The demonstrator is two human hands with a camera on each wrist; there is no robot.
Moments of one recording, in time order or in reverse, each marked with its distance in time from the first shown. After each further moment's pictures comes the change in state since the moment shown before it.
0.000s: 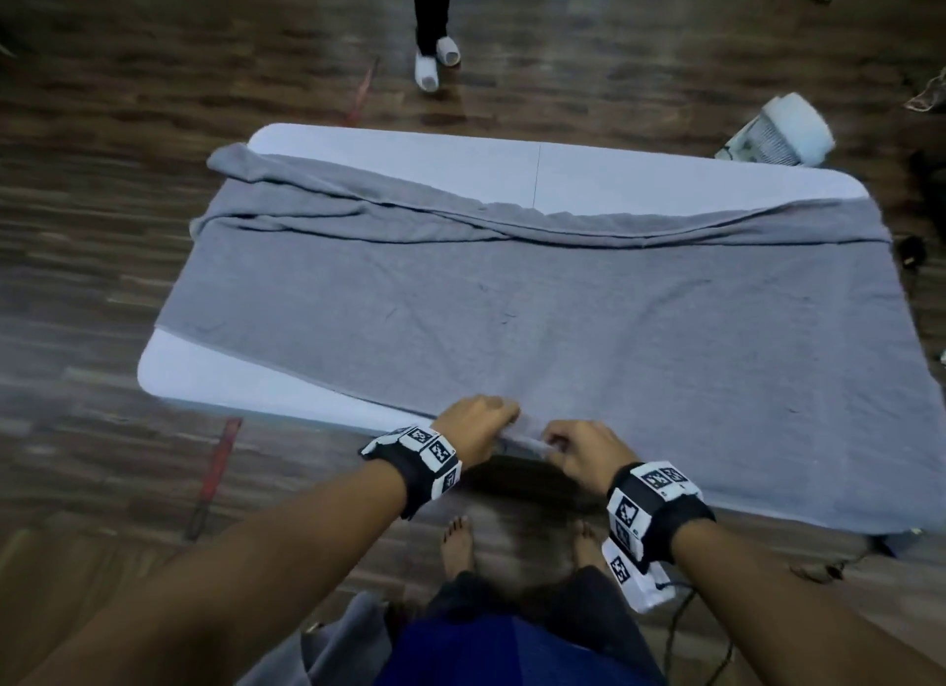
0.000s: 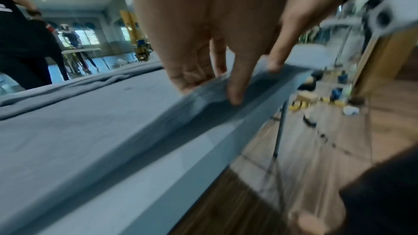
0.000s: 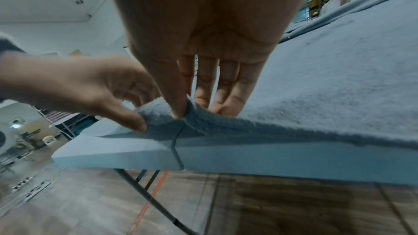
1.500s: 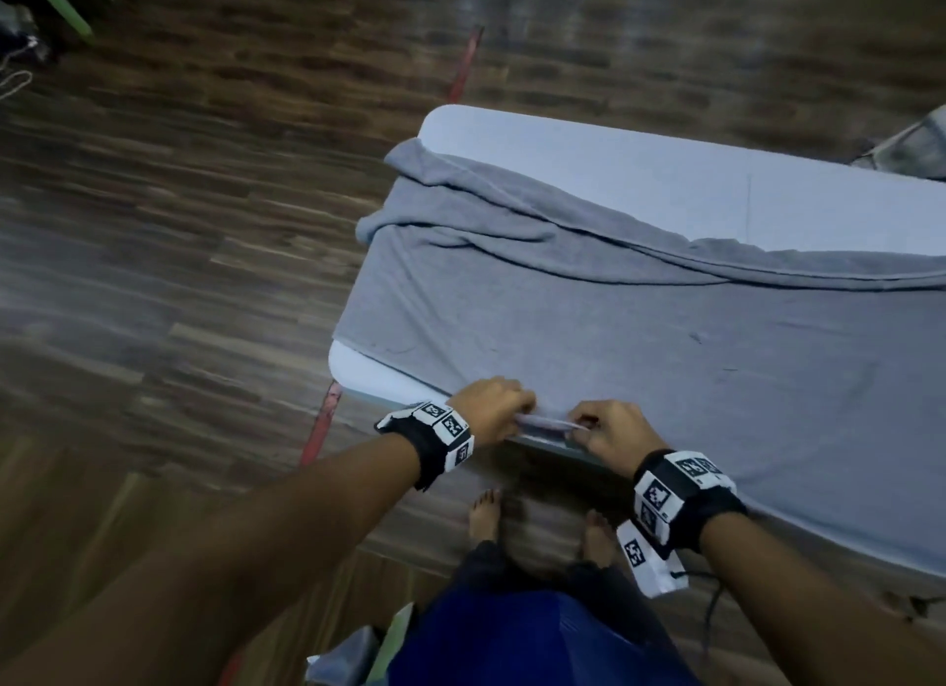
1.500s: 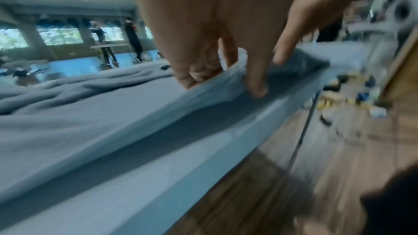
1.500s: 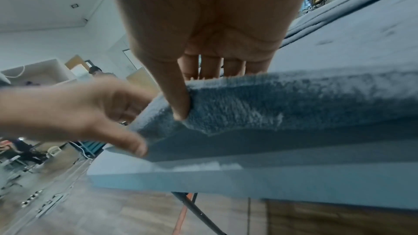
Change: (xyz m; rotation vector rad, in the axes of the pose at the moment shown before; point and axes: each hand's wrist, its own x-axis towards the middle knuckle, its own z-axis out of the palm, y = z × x) left_hand -0.135 -0.245 -0.045 -0.056 -0.026 -0.037; right_hand 0.110 -0.241 0.074 0.035 -0.039 -0.021
